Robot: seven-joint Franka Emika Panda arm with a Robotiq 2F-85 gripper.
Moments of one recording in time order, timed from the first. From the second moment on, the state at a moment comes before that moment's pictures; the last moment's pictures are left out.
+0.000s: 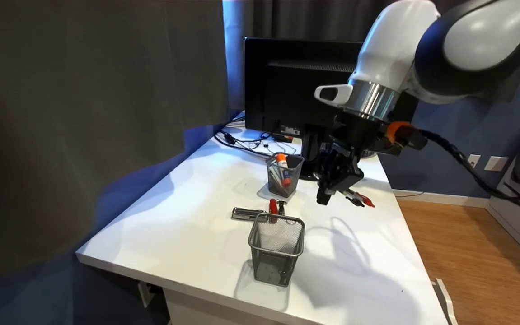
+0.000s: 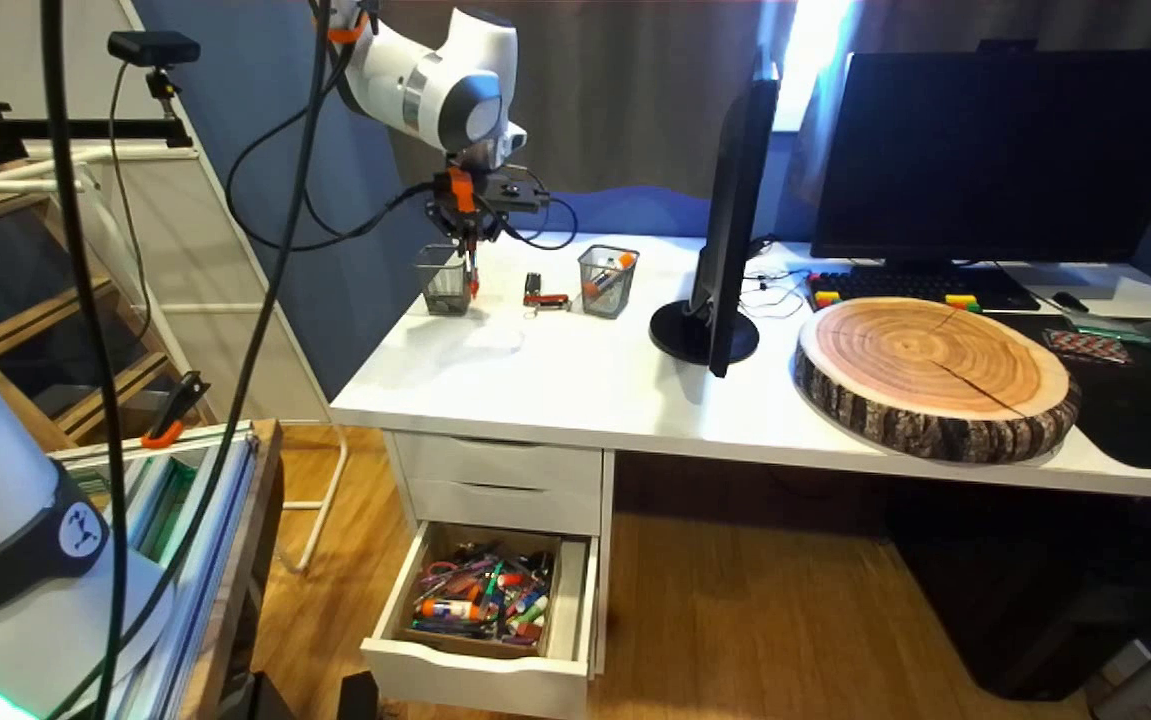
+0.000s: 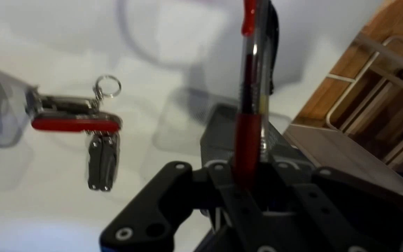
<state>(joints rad) 0.18 0.62 0.72 -2.00 -0.14 2.63 -0.66</state>
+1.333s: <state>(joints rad) -0.02 1.17 1.17 -1.82 -0.01 2.75 -1.40</state>
